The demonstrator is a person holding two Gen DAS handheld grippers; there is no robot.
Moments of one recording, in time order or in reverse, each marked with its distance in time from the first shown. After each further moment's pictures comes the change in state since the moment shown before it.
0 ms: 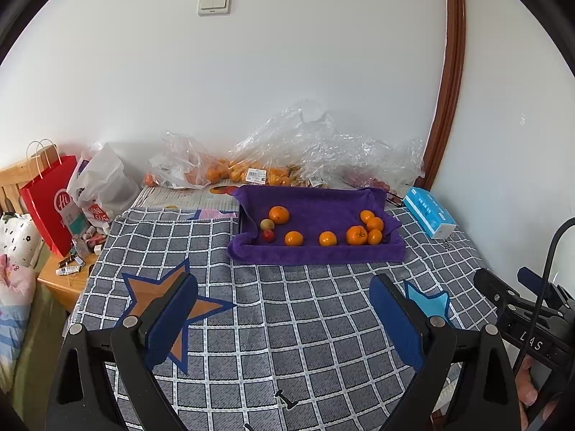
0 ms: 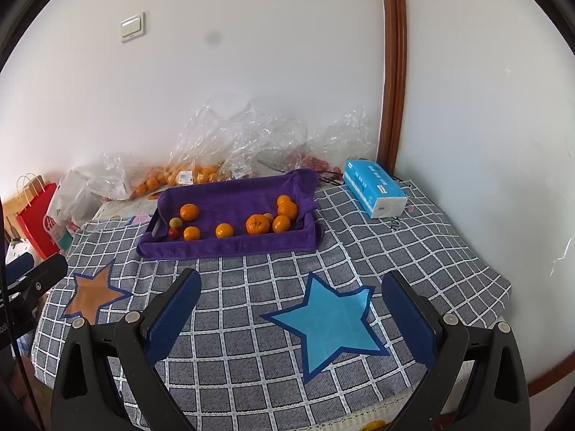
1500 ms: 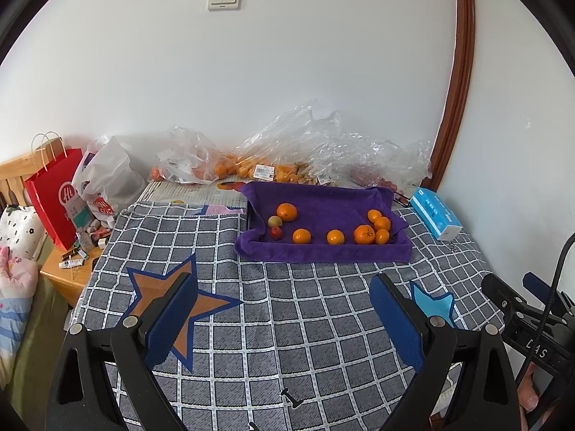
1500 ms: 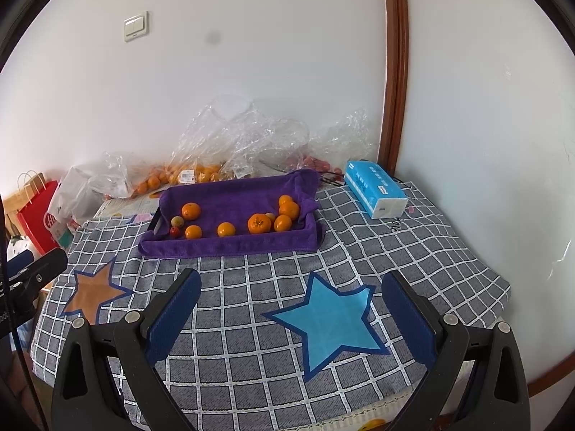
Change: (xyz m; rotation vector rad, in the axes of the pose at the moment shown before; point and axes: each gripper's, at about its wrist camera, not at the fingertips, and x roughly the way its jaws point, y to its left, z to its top) left arm 0.002 0.005 0.001 -0.023 0.016 0.024; right arm -0.002 0.002 -0.002 -0.009 -0.005 0.002
